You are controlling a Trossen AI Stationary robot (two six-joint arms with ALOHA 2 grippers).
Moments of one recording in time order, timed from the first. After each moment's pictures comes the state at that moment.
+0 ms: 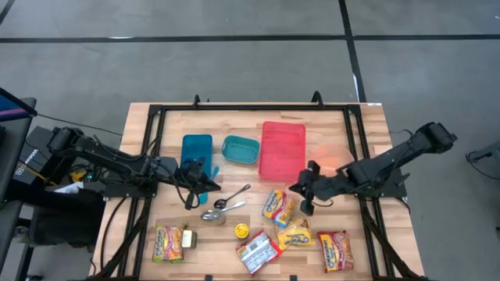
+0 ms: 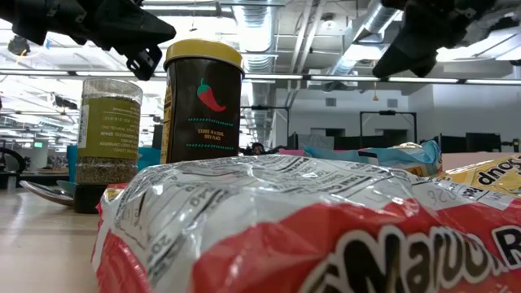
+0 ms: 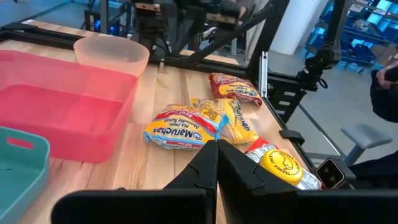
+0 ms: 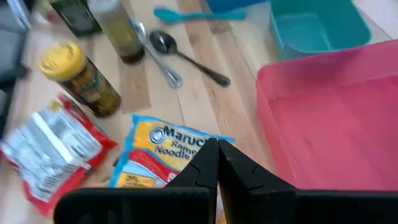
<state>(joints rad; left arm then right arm) -0.24 0.95 0.38 0.36 -0.06 -0.24 0.43 1.22 0.79 -0.39 0.43 0.55</state>
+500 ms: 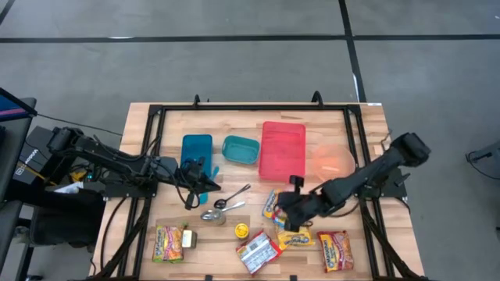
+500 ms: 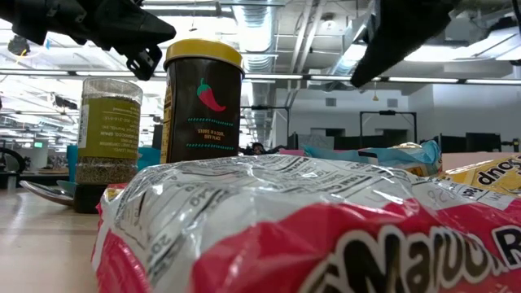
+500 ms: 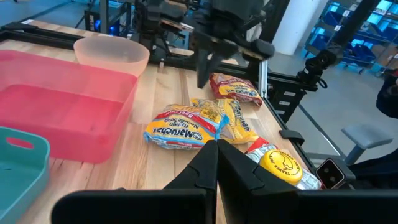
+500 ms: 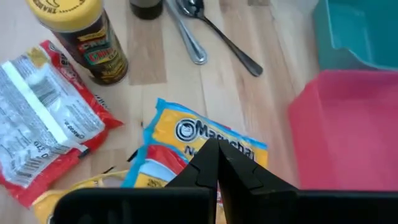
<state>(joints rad) -0.24 0.95 0.38 0.36 -0.06 -0.24 0.50 1.61 1.13 -0.58 0.47 0.47</state>
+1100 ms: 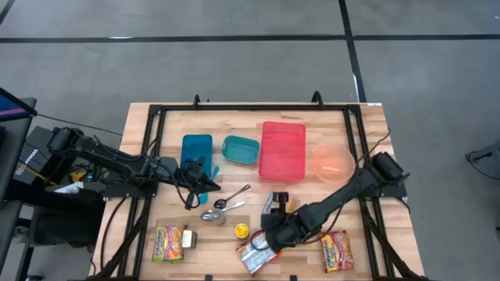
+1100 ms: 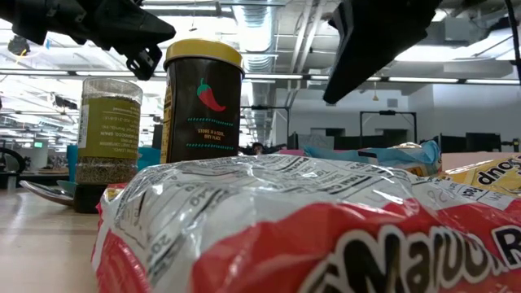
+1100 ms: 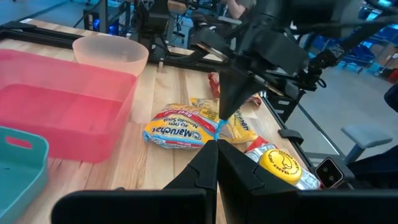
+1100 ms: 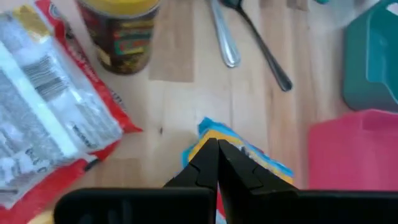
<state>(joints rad) -0.24 0.95 0.38 0.36 -0.06 -0.24 0.57 1.95 1.50 -0.80 0.52 0.42</state>
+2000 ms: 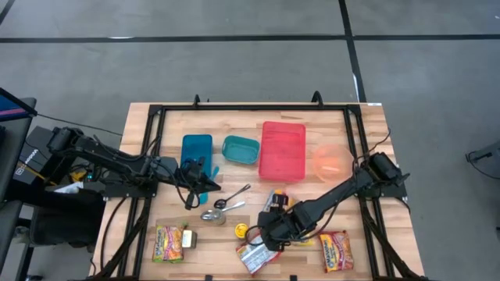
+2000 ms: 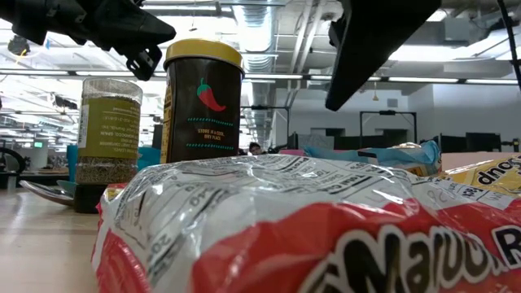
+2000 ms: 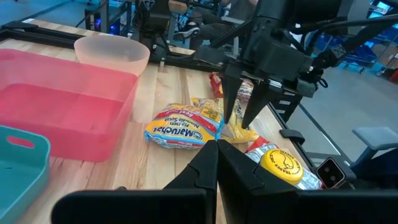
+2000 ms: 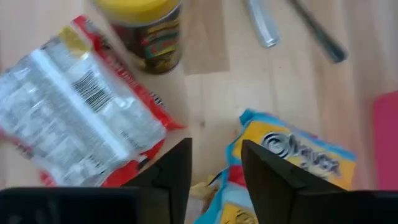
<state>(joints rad) -0.24 0.95 0.38 0.36 -0.06 -0.24 0.53 1.97 1.54 -0.82 0.35 0.57</state>
